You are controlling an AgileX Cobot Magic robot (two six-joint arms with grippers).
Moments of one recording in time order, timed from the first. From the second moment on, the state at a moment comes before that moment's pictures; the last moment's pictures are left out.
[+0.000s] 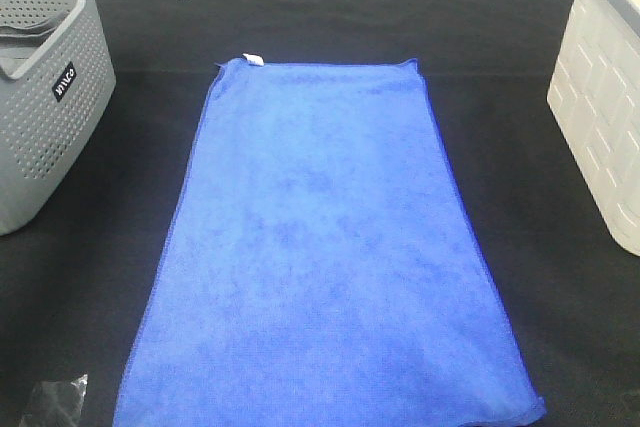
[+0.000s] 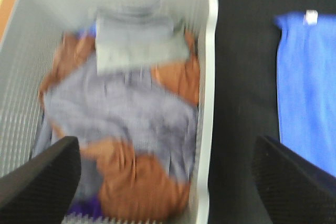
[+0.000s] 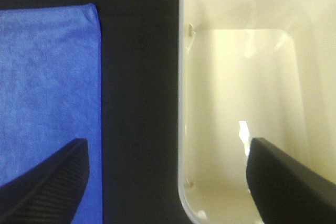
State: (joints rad) left arm -0.01 1.80 -2.01 0.09 1.21 -0.07; right arm -0.01 1.48 -1.75 -0.06 1.22 0.11
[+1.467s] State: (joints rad) left arm -0.01 0.00 -0.55 0.14 1.12 -0.08; right arm -0.01 0.00 -0.58 -0.13 1.19 0.07
